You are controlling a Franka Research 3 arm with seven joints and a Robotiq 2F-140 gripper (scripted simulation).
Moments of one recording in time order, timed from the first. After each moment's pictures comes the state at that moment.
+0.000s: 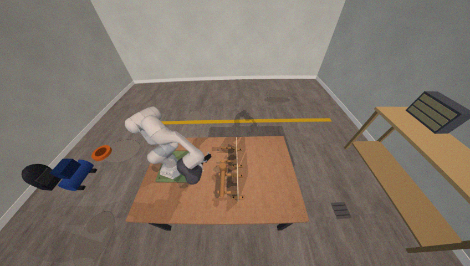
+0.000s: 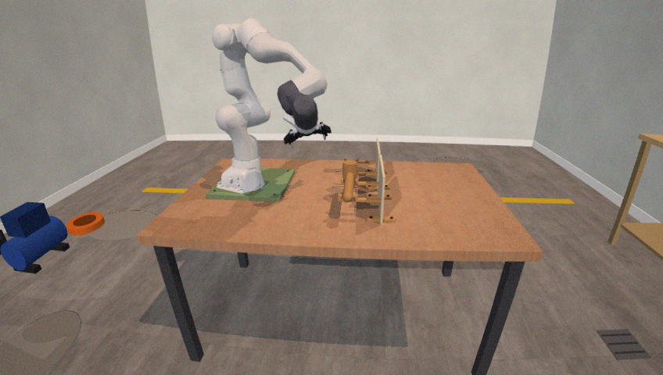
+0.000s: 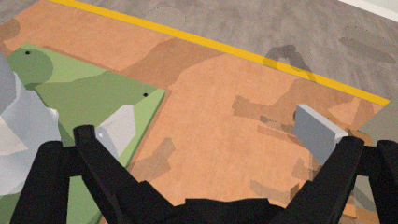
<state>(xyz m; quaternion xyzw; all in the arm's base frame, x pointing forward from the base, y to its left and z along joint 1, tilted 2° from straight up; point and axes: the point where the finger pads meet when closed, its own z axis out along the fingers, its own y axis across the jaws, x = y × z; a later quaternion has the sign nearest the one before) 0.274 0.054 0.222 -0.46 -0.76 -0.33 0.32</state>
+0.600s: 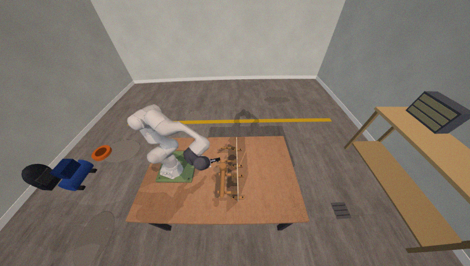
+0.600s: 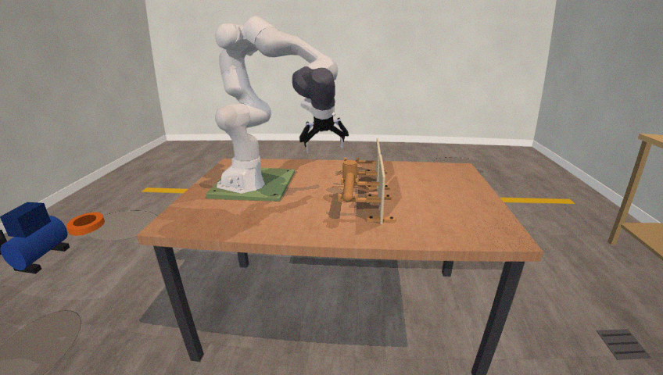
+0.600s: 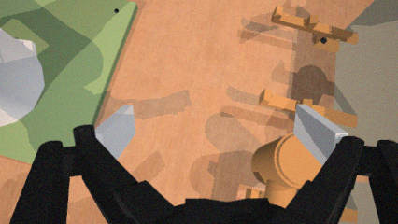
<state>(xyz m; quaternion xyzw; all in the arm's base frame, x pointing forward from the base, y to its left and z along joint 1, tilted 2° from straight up) 0.357 0.017 0.210 -0.54 -0.79 -0.20 0.19</state>
